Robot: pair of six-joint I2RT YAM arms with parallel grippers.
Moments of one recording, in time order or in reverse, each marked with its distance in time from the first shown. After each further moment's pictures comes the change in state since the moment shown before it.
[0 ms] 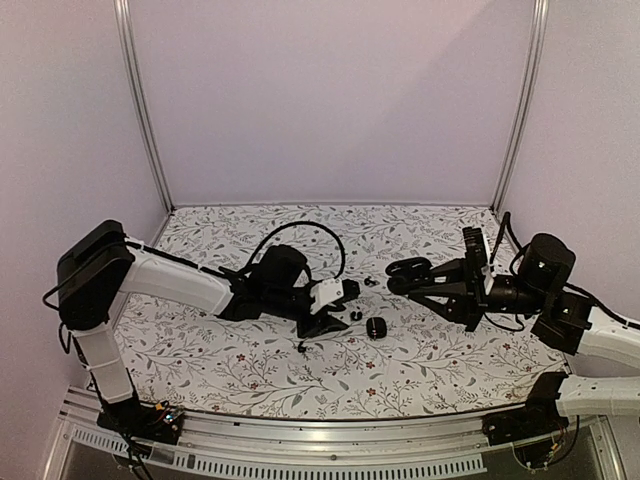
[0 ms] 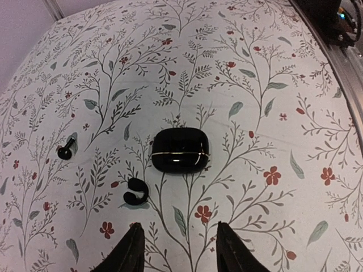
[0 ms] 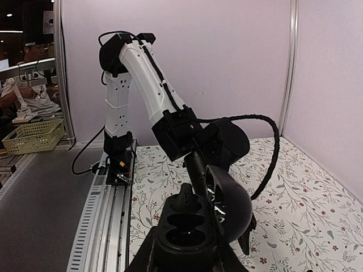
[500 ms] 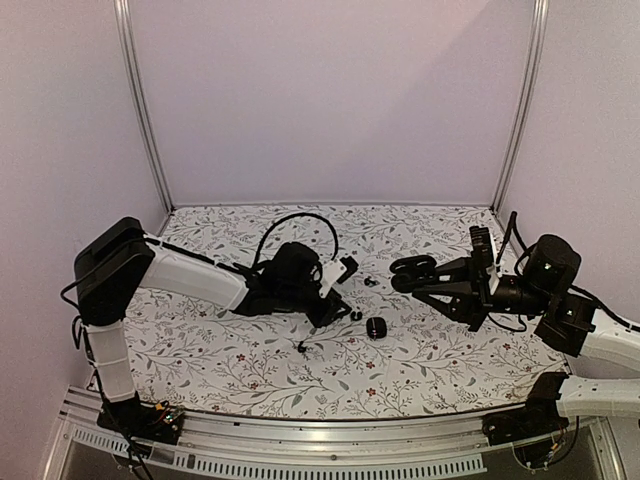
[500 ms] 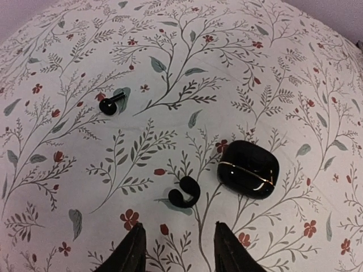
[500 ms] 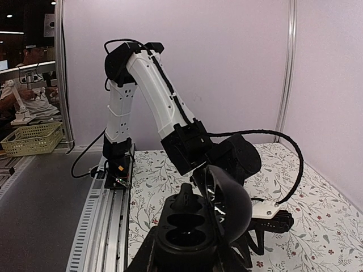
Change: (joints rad) left arm 0.006 0.122 0.124 -0.013 -0.179 -0.378; right arm 0.000 -0.040 -0.010 0.003 0.018 0.000
